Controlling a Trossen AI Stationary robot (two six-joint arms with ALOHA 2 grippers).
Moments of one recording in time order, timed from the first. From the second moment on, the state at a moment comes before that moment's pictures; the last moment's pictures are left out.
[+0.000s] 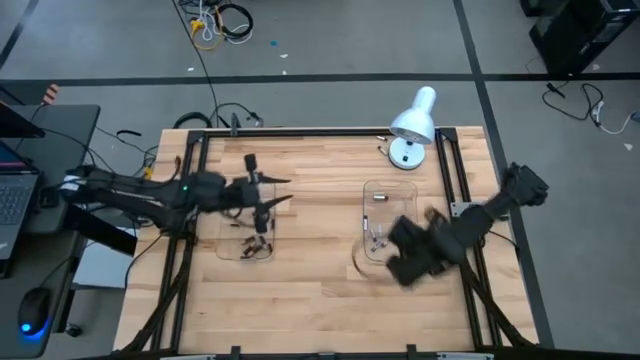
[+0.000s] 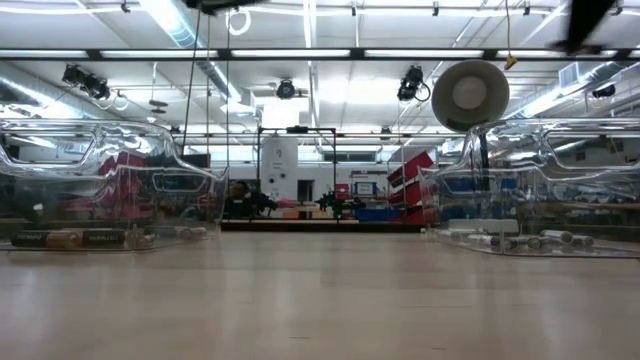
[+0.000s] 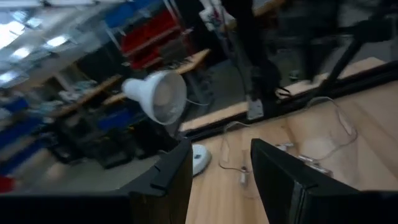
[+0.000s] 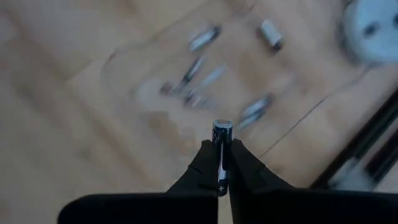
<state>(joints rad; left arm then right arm) -0.13 0.97 0.72 0.21 -0.35 0.42 0.62 1.59 1.49 -1.56 0.37 1.34</state>
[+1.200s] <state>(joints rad) 0.47 1.97 1.66 -0.14 0.30 0.33 0.31 1.11 1.23 -1.09 0.60 0.54</state>
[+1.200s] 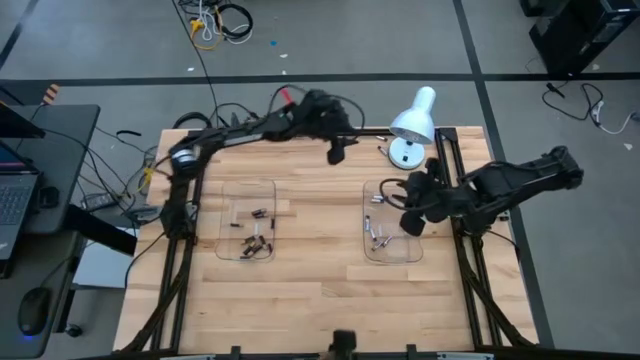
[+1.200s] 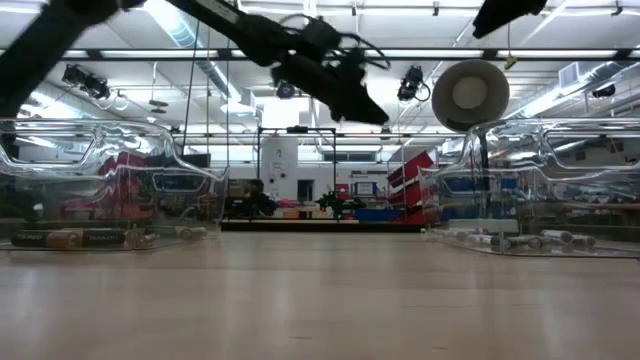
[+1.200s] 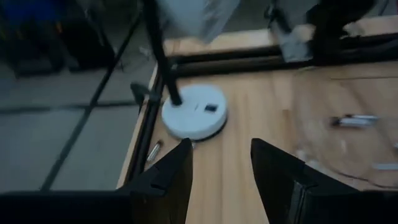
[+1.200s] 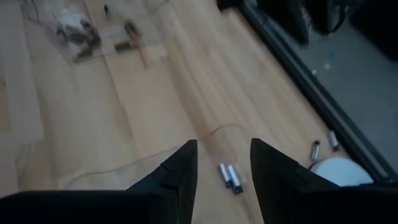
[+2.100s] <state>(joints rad) 0.62 2.41 2.10 -0.16 0.35 0.03 0.25 1.02 1.23 -1.09 0.71 0.44</state>
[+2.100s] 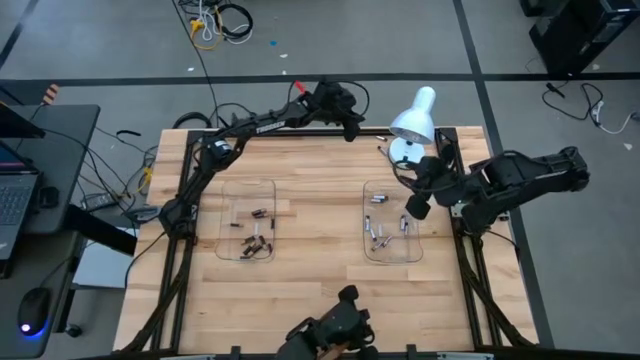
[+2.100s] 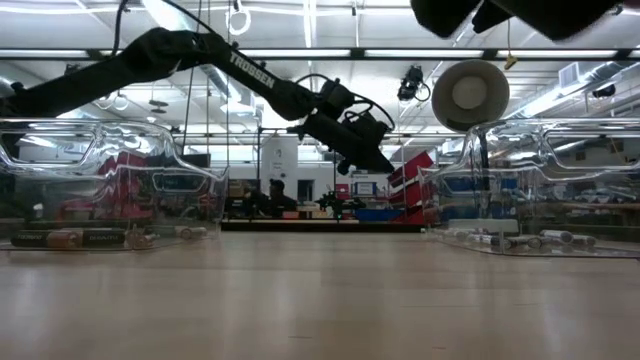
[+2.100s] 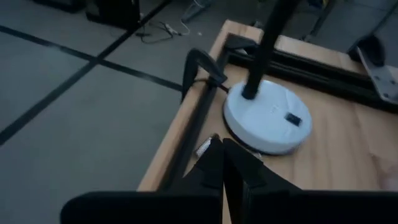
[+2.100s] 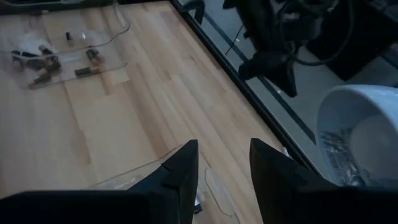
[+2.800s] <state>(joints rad) 0.61 2.41 2.35 -0.49 0.73 0.27 0.10 1.01 1.23 -1.04 0.71 0.45</state>
